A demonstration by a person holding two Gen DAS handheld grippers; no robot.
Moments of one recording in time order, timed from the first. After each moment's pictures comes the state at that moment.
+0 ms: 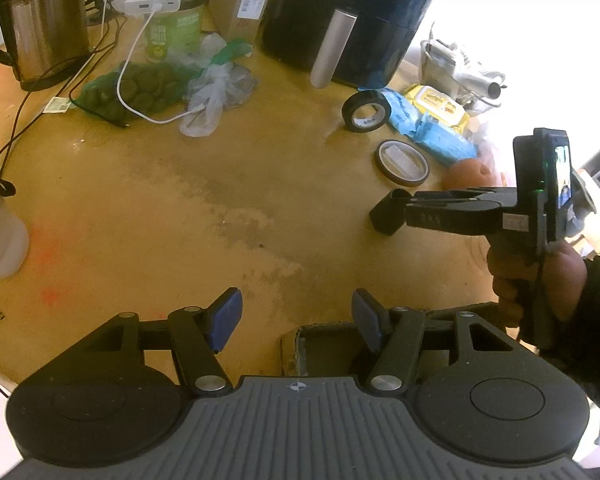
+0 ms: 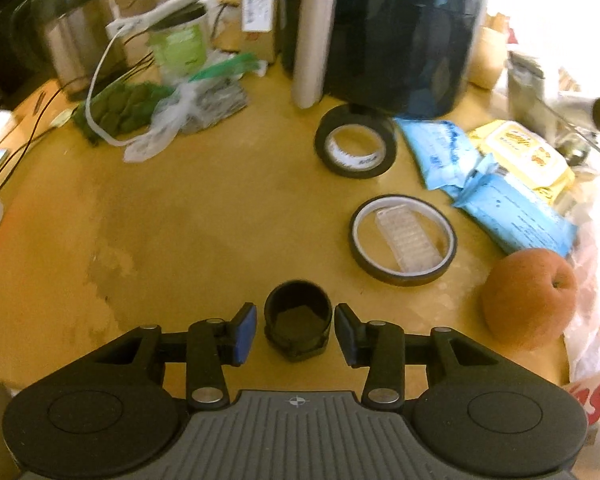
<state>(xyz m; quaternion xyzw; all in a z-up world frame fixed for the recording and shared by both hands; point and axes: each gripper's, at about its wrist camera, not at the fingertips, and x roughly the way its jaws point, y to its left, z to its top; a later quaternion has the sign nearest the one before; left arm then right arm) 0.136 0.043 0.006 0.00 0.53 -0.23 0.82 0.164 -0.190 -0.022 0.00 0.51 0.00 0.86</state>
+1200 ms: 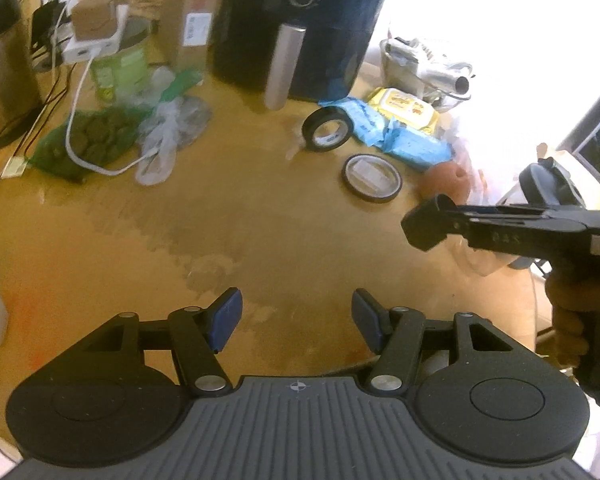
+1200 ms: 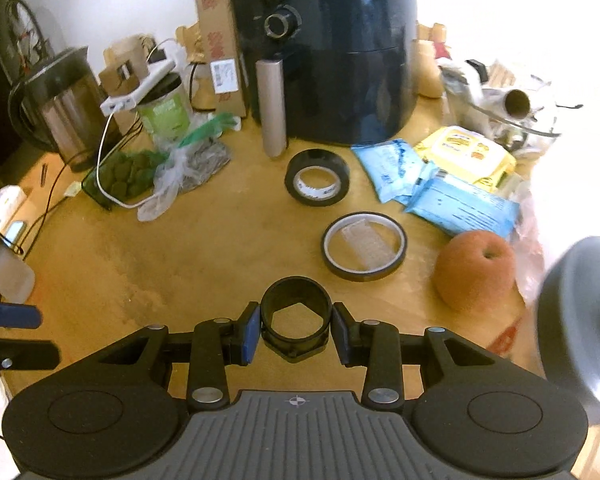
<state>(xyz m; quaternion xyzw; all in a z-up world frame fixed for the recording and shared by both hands) 0.157 0.007 0.013 0.04 0.50 -0.28 0.82 0.116 -0.217 0.042 0.08 0.47 -0.03 0.88</state>
